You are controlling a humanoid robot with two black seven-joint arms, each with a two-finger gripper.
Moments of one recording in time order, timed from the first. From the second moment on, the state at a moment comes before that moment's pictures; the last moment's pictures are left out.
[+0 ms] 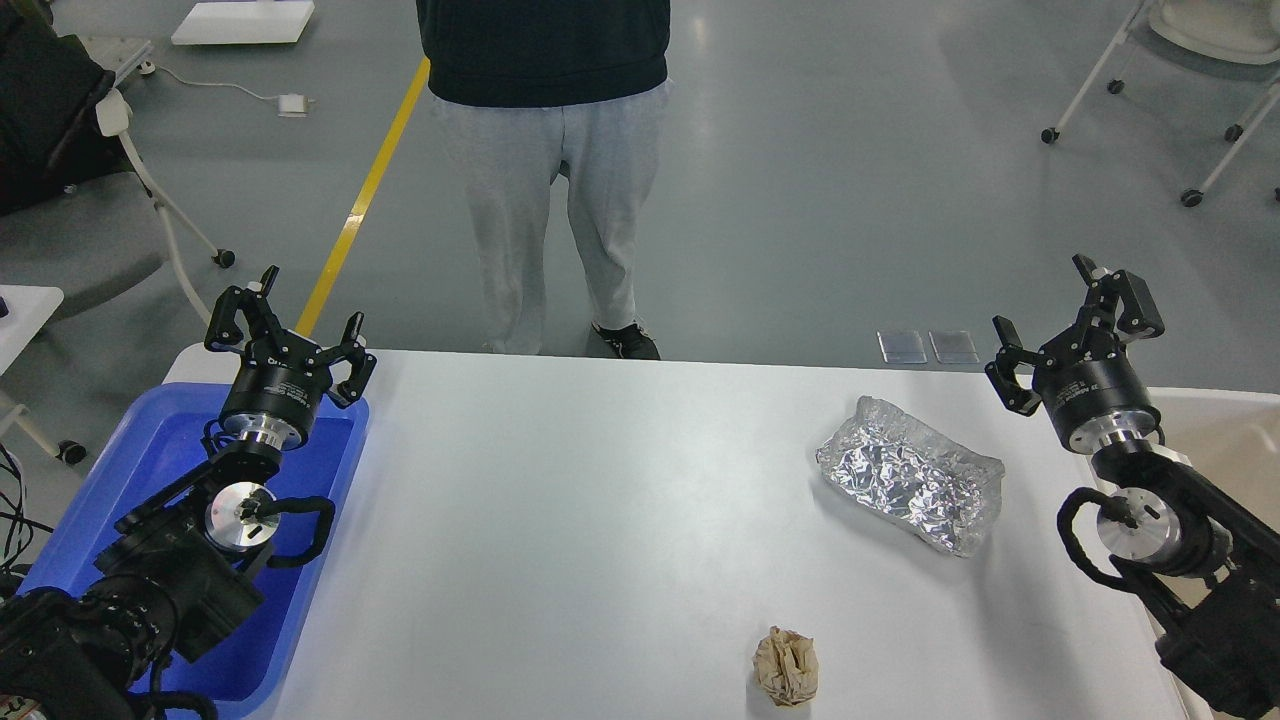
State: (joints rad) left arm -0.71 0.21 -0.75 -0.21 -0.11 -0.63 -0.56; right arm 0.49 -0.43 0.95 0.89 -0.21 0.04 0.44
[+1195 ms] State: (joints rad) left arm -0.71 0.21 -0.75 -0.21 -0.11 -0.63 -0.56; right arm 0.49 -0.44 0.95 0.89 -0.19 0.04 0.37
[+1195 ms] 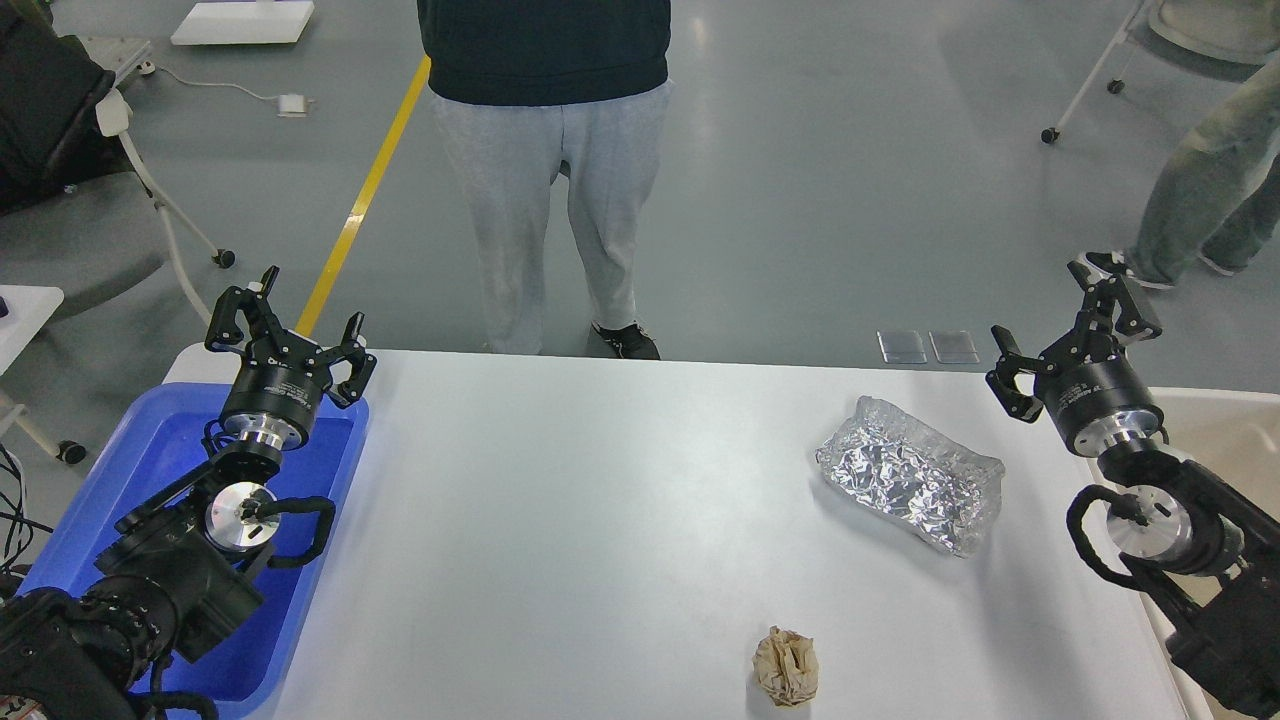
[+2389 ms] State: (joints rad) left arm -0.71 0.21 -0.75 -0.21 -0.11 -0.63 -0.56; right arm 0.91 -0.83 0.13 1.22 -0.84 0.10 -0.15
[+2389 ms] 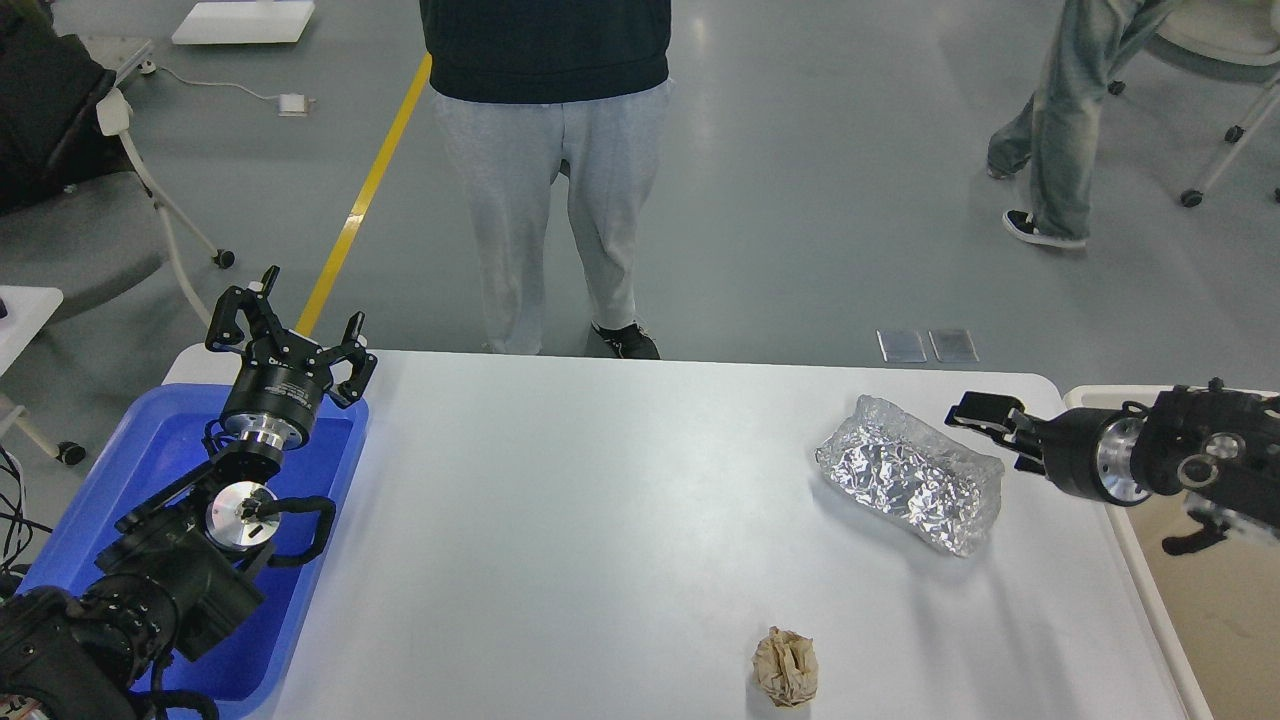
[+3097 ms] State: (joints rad) left arm -0.71 0.21 -0.75 -0.21 -0.11 -0.63 -0.56; right arm 0.79 -0.62 -0.01 0.97 -1.09 -0.03 -0.18
